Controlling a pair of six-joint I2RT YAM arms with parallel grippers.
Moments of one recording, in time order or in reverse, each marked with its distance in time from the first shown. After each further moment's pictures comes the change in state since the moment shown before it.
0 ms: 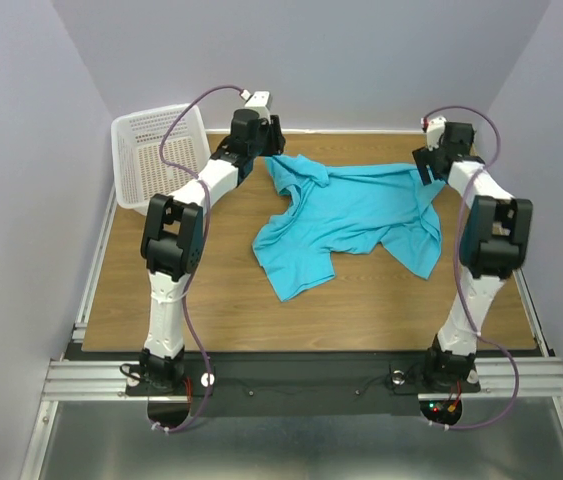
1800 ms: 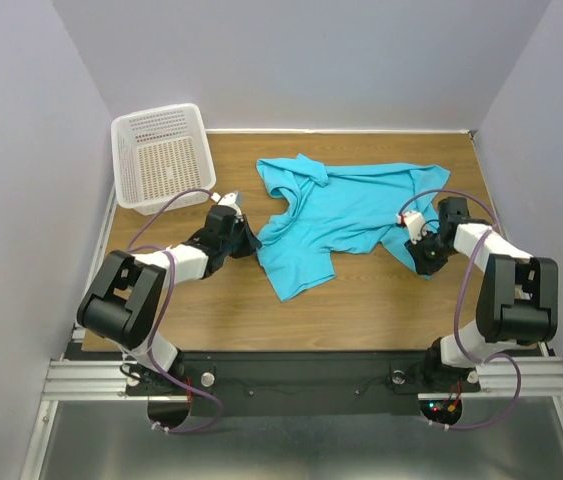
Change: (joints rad) left arm -0.063 -0.622 -1.126 0.164 0.050 -0.320; right arm 0.001 -0.607 -0.832 -0.386 -0.463 -0.293
